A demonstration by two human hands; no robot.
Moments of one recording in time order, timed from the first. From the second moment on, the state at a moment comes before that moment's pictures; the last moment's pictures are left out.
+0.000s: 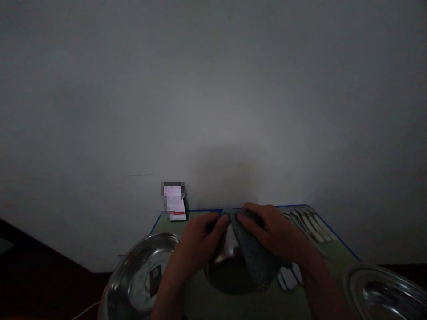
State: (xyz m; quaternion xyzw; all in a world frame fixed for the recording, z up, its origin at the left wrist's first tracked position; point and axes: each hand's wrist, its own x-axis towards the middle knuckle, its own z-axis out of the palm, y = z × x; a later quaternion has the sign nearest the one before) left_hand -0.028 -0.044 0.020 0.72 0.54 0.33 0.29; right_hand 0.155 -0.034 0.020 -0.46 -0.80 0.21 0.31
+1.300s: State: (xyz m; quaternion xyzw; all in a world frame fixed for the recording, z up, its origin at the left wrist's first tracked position) left_hand -0.043 -0.032 -0.002 0.44 0.50 0.59 0.46; right_hand 0.181 -0.023 0.015 -0.47 -0.69 0.26 0.48
